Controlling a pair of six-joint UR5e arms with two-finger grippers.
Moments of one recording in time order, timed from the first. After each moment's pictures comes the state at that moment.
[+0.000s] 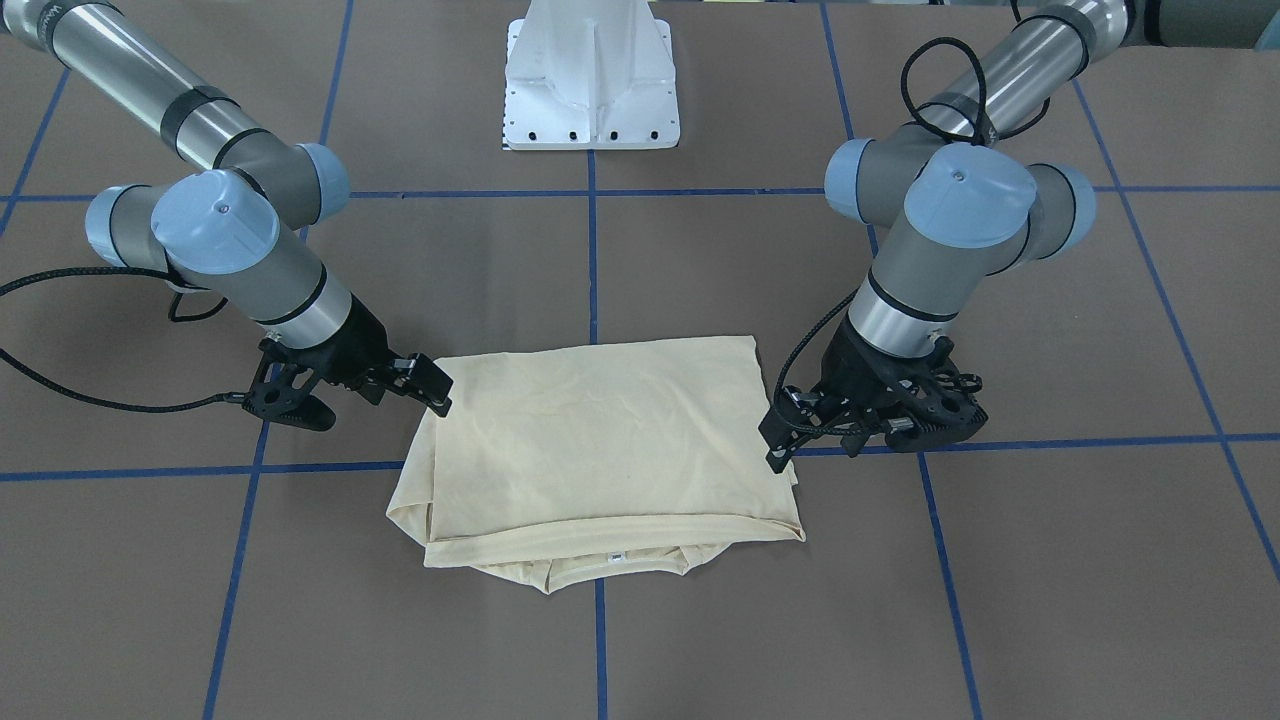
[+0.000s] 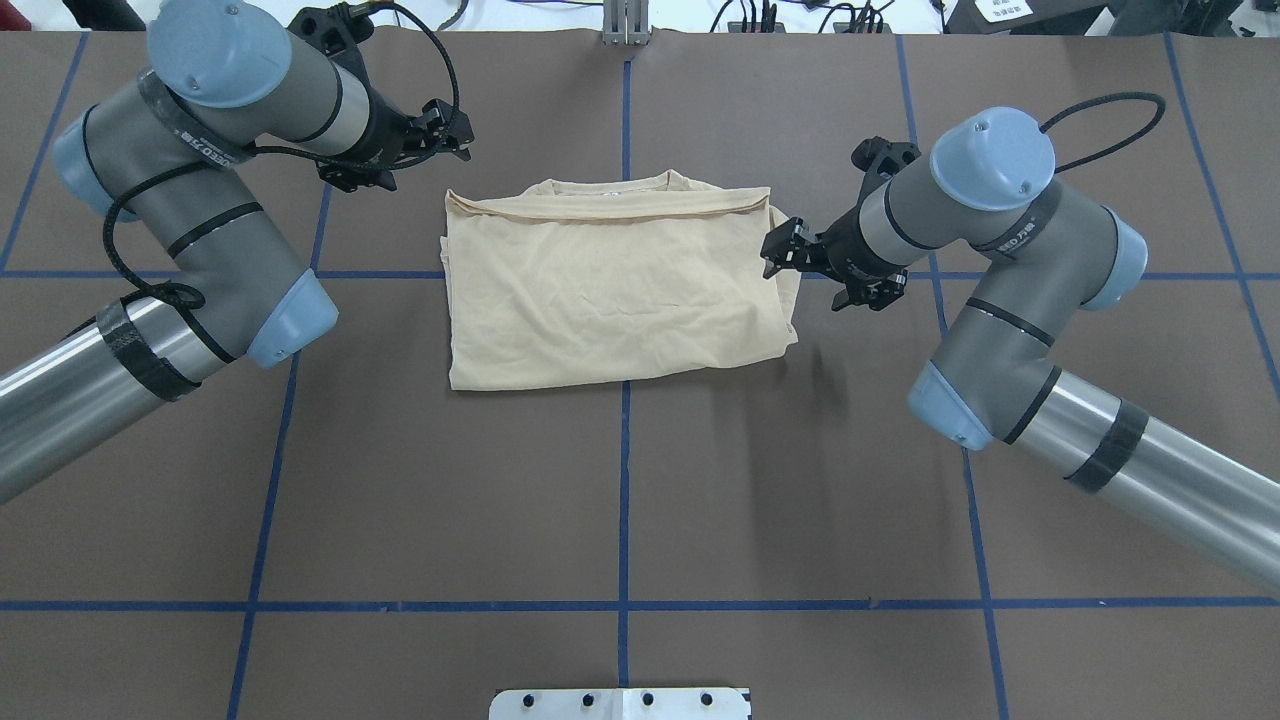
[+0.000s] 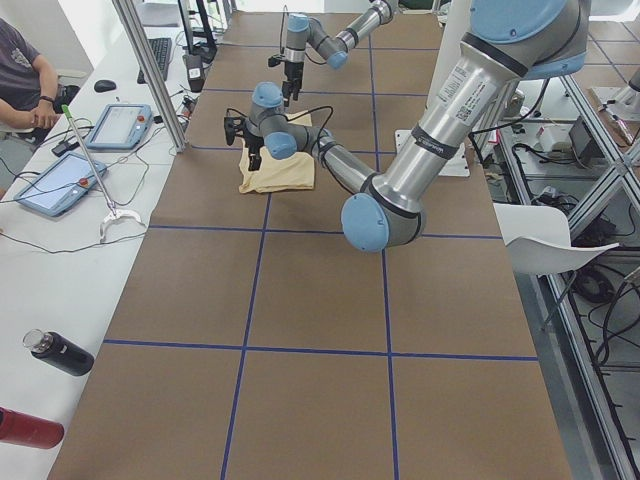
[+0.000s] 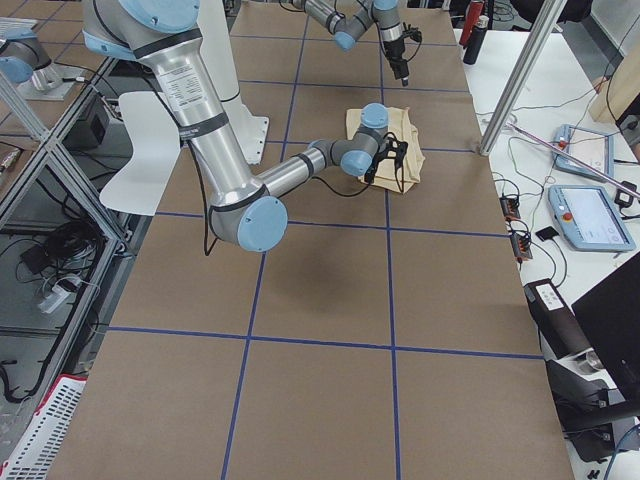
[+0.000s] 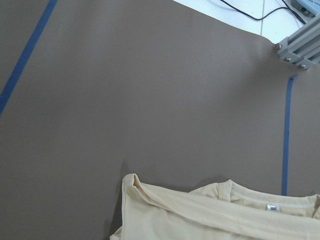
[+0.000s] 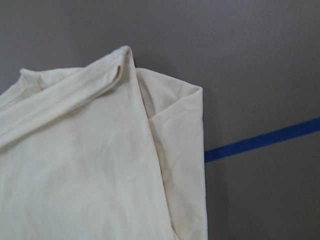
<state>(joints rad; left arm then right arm) -0.85 -2.20 -1.49 -2.04 -1.92 -1.36 0.75 -1.10 1.51 -1.02 2.09 1.49</state>
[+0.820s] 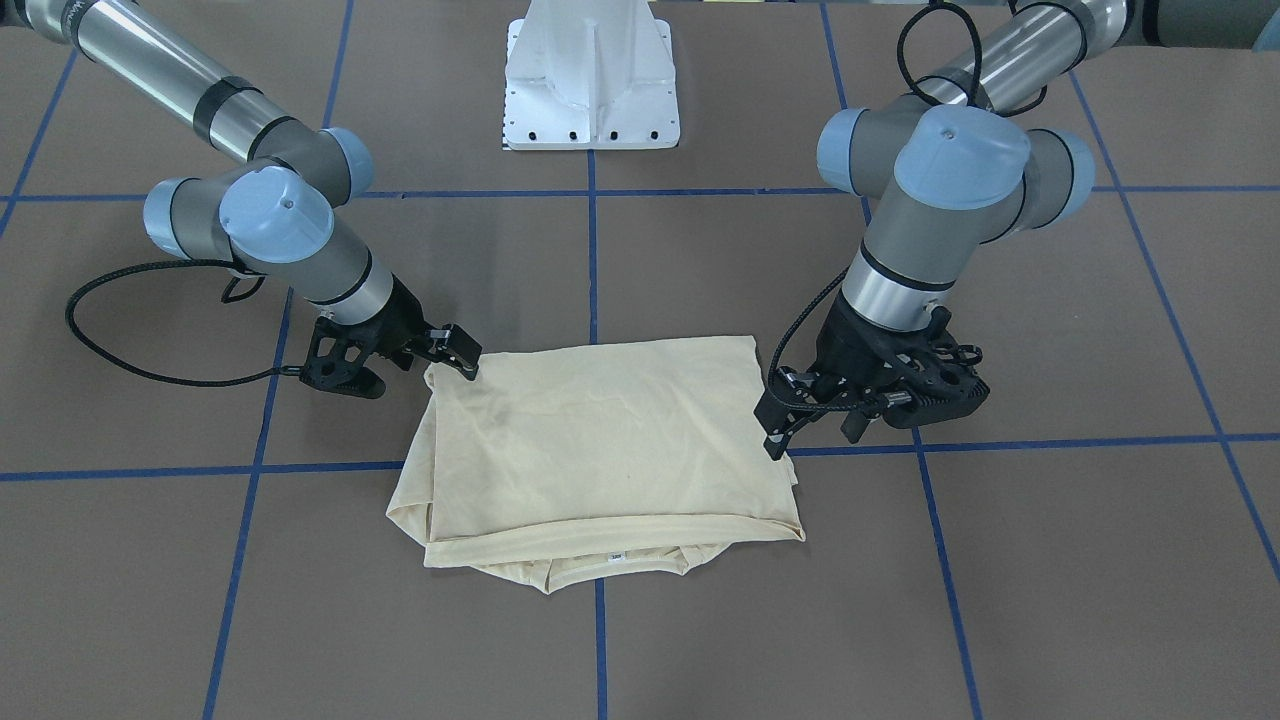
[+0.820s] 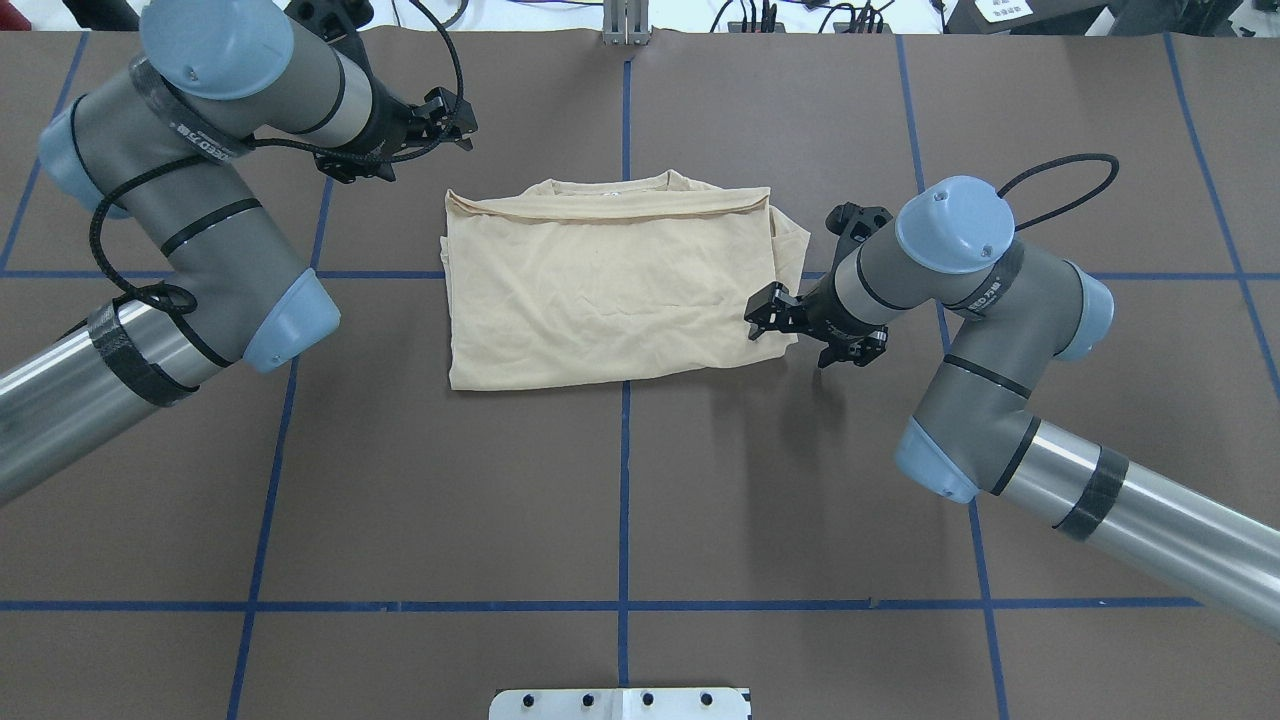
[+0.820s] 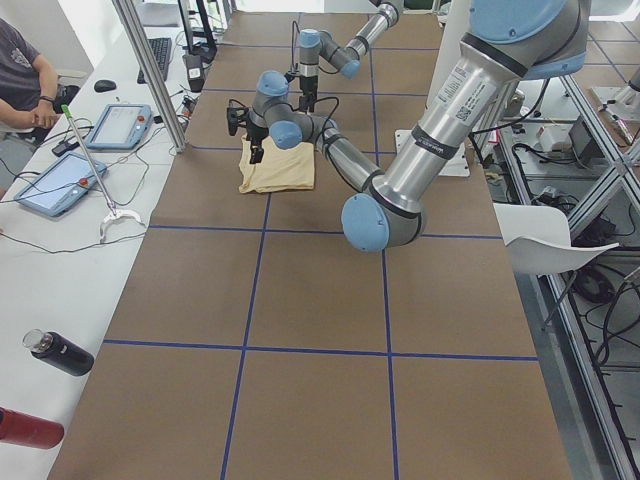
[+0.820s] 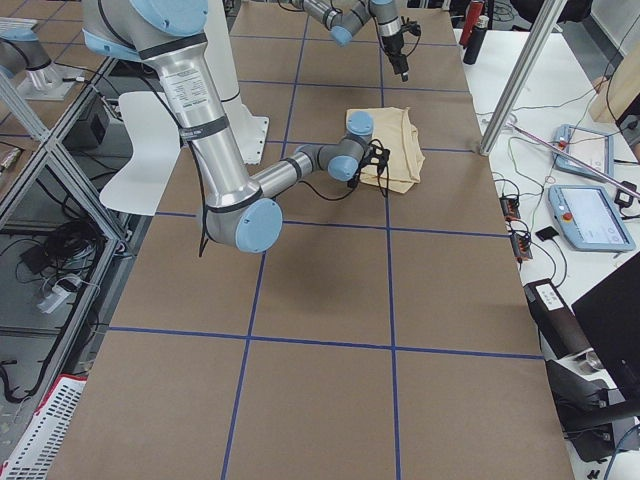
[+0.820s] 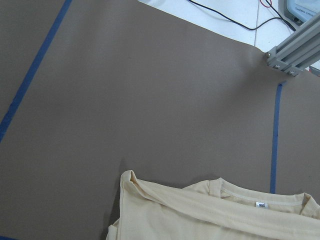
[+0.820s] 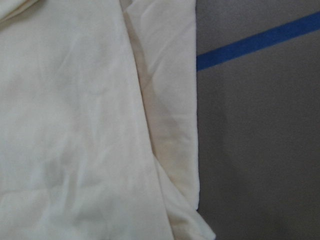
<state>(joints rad) -0.85 -2.20 -1.55 -1.96 -1.89 -1.36 0.66 -1.10 1.50 -1.03 2.08 1.49</state>
